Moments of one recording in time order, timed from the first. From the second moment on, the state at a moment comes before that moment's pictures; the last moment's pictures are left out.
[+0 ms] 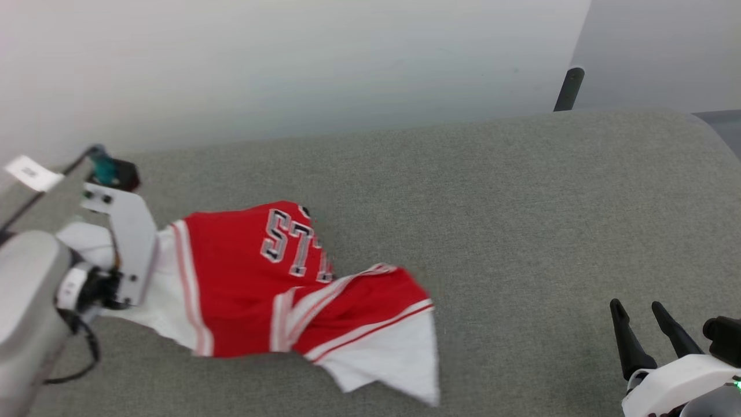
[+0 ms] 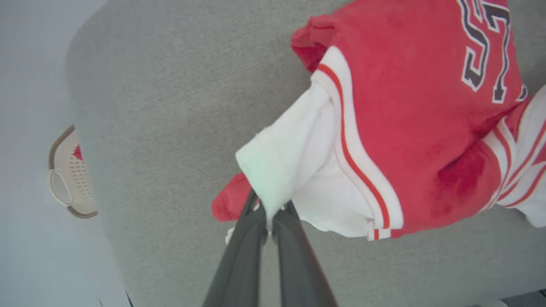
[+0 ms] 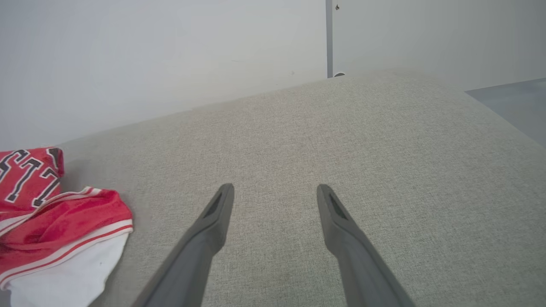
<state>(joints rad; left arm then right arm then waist) -0.75 0.74 -0.66 0.40 -0.78 0.06 0.95 -0.01 -0.11 -0.09 0.06 0.33 0.13 0.13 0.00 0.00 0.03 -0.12</state>
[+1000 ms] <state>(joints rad) -0.69 0.70 -0.65 0.50 -0.75 0.06 0.68 0.03 -0.12 -0.05 0.02 0.35 0.13 0.21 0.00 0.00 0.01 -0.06</state>
